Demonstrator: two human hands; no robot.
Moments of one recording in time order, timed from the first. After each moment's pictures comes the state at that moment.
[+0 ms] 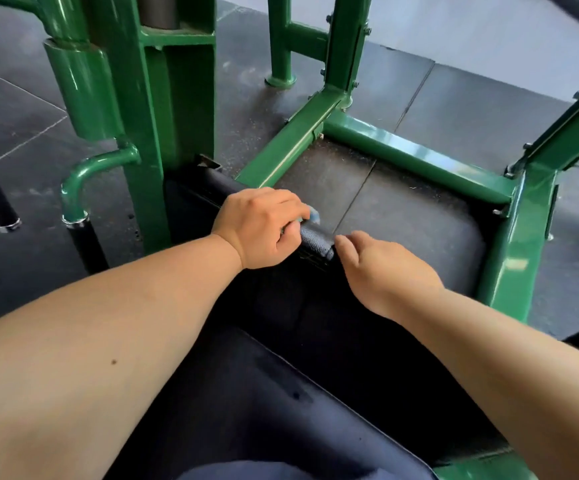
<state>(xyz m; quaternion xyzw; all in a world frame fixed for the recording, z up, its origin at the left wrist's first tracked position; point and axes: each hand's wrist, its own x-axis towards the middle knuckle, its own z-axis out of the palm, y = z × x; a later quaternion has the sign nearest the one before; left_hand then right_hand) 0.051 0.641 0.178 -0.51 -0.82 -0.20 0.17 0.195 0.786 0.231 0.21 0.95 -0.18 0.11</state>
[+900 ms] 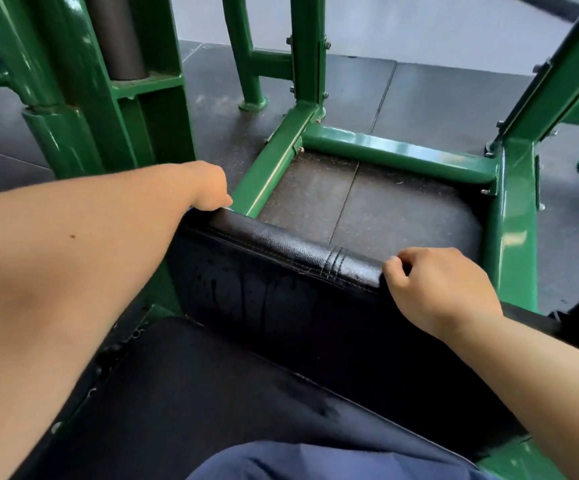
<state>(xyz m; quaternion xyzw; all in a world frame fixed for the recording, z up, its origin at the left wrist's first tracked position) -0.062 0.652 0.245 -0.31 -0.89 0.27 -0.20 0.230 0.811 0.214 0.32 0.94 -0.14 -0.02</state>
